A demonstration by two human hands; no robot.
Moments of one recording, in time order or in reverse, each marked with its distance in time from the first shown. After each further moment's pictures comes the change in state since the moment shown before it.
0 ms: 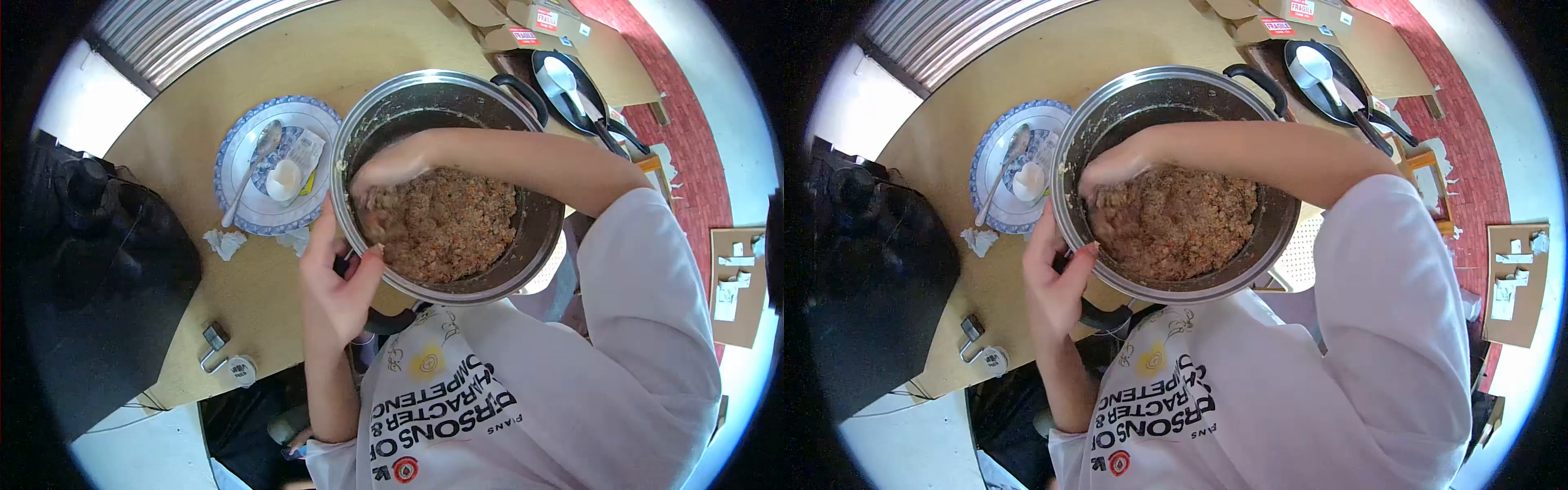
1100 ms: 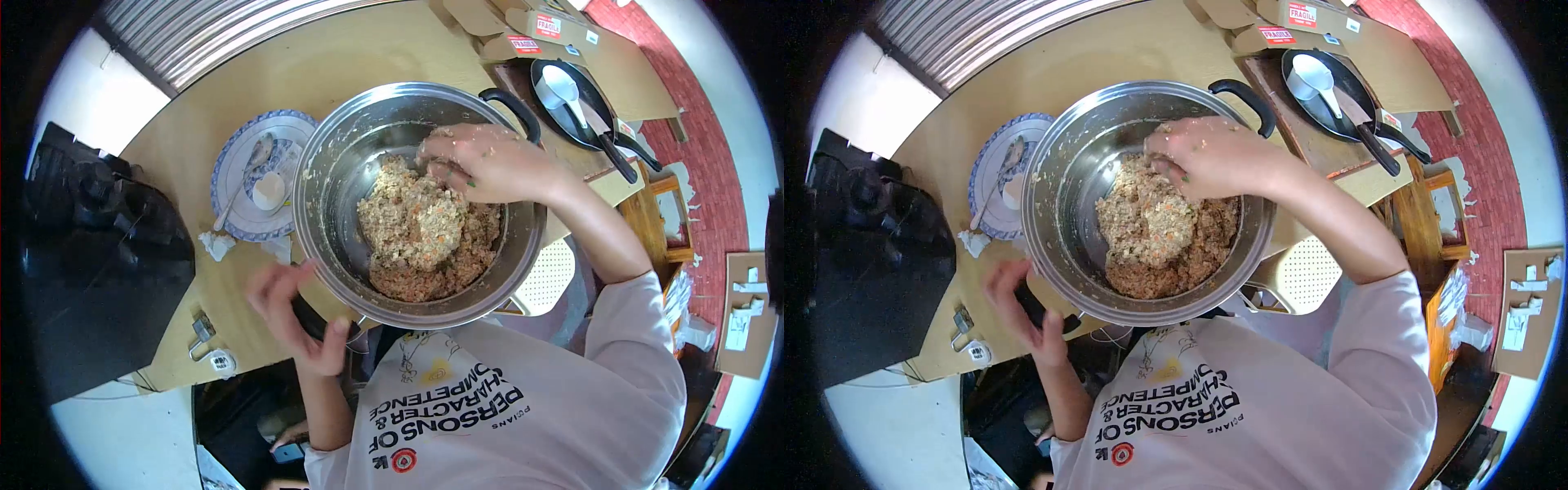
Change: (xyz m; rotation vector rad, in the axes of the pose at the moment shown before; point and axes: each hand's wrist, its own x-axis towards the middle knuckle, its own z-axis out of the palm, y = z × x) left_hand -0.034 -0.023 0.017 0.460 0.442 0.522; right_hand -0.144 0.042 0.005 -0.764 0.756 -0.238
